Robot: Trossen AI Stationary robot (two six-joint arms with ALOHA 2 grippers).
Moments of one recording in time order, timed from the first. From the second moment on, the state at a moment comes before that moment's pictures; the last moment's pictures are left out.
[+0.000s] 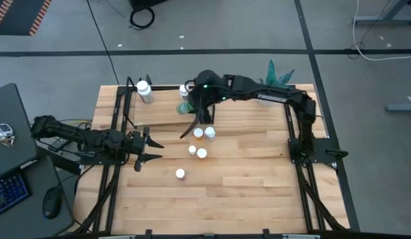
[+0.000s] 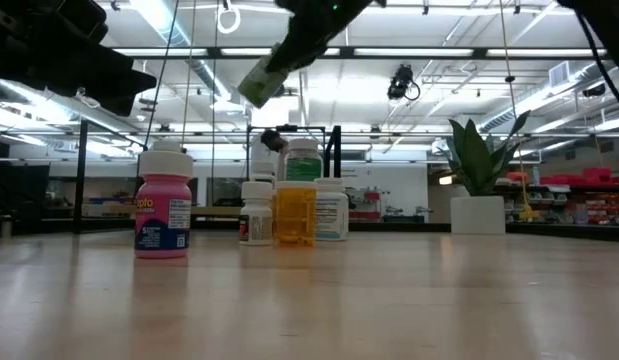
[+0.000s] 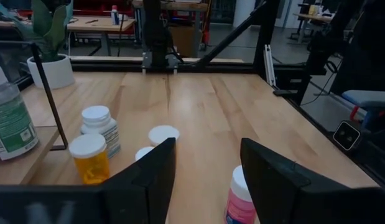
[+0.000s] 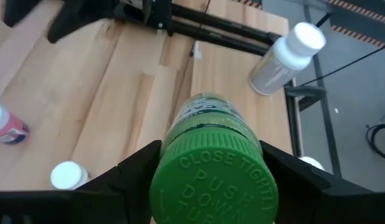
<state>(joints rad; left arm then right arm) -0.22 0.41 0.12 0.16 -0.12 -0.07 -0.24 1.95 1.97 -0.73 -0.12 -0.42</state>
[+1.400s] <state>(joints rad) -0.22 0.41 0.12 0.16 -0.12 -0.08 -0.27 2.26 2.33 -0.98 -0.11 -0.48</state>
